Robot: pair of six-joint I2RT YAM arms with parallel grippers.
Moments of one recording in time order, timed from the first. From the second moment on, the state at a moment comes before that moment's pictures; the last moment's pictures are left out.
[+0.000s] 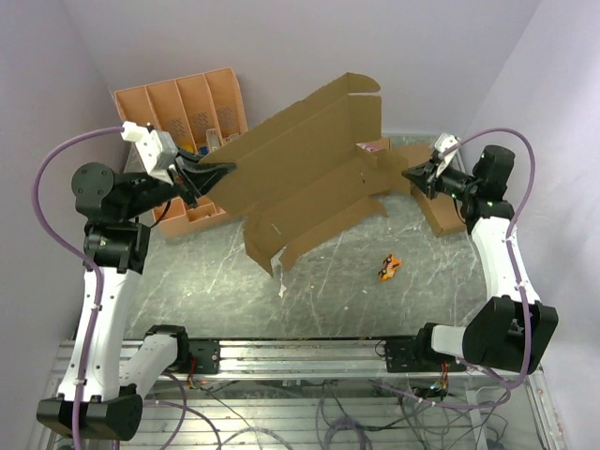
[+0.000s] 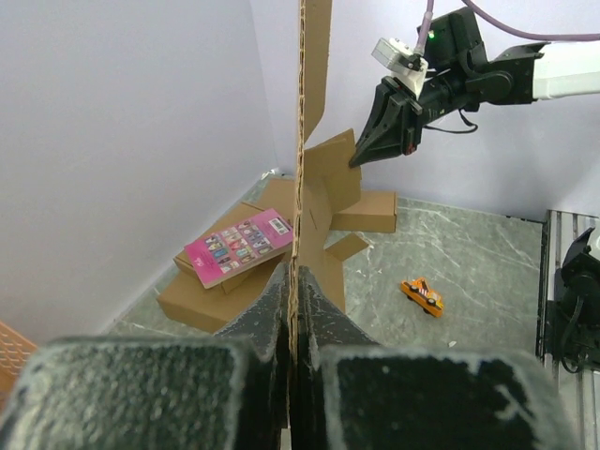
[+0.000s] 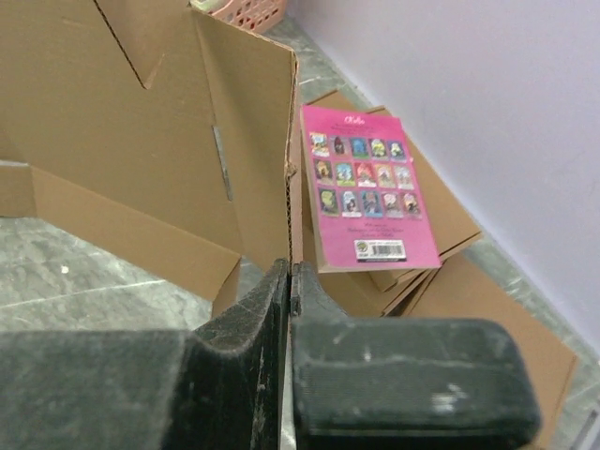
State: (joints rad) left arm -0.06 0.89 1.14 0.12 1.01 -0.17; right arm -0.19 1.27 1.09 -0.19 -1.04 -0.63
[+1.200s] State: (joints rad) left arm -0.03 1.22 1.15 0.29 1.04 -0.81; right arm -0.17 1.26 0.82 0.32 -1.00 -0.20
